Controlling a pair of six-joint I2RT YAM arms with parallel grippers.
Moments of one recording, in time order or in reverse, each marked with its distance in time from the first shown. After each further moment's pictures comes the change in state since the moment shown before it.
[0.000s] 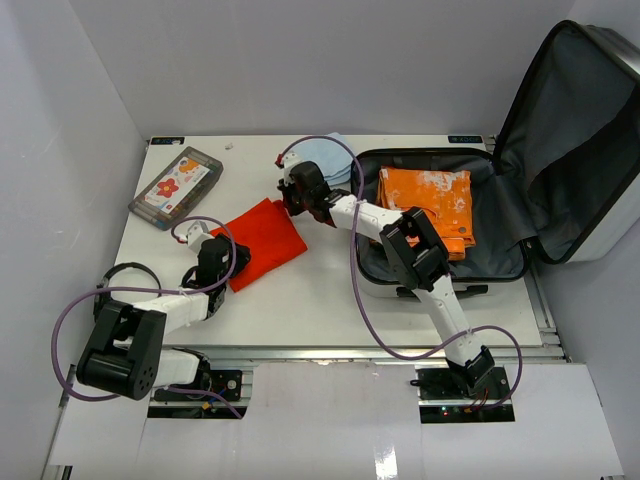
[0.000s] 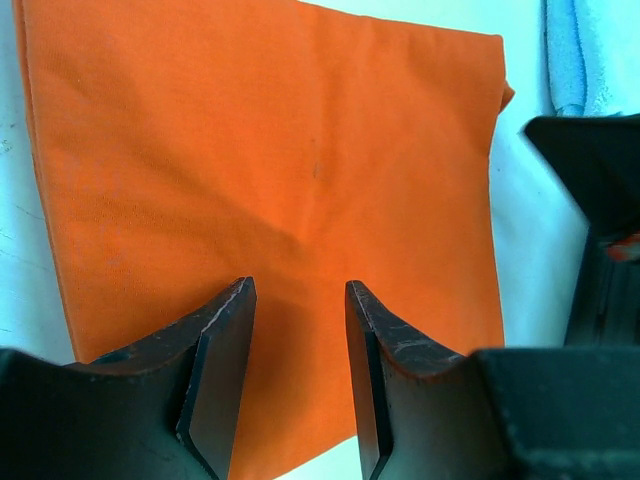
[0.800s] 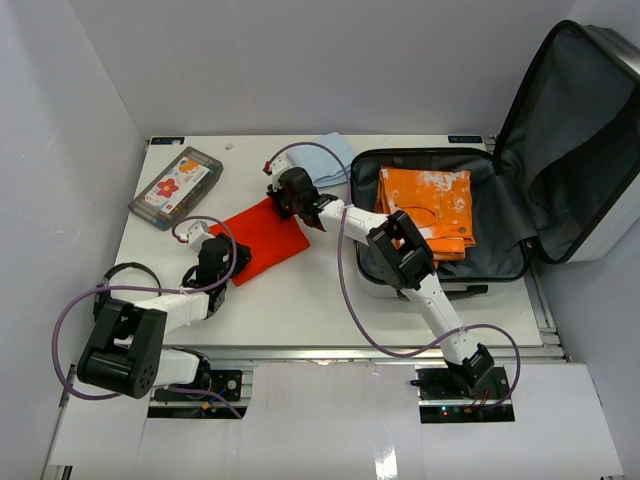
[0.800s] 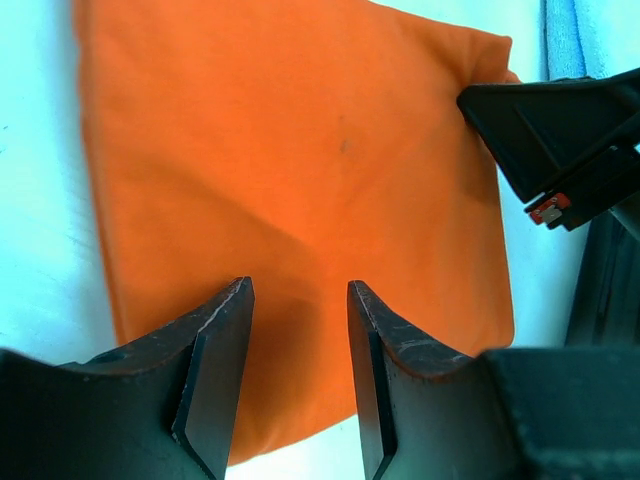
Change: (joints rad) left arm -0.002 0.009 0.003 0.005 0.003 0.005; right arm 0.028 0.133 0.130 0.032 -0.021 -0.043
